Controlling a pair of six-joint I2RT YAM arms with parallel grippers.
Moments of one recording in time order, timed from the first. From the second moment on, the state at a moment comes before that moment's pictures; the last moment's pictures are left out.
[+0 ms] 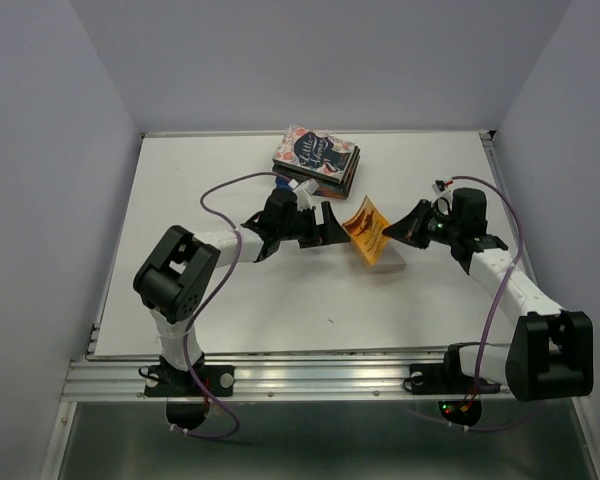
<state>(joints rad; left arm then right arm) -0.61 1.80 0.97 0.32 0.49 -0.74 0.06 1.23 0.74 -0.09 -0.69 0.73</state>
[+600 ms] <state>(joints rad) -0.65 1.96 0.97 0.55 0.58 -0.99 0.06 1.23 0.71 0.02 -0.74 0.88</state>
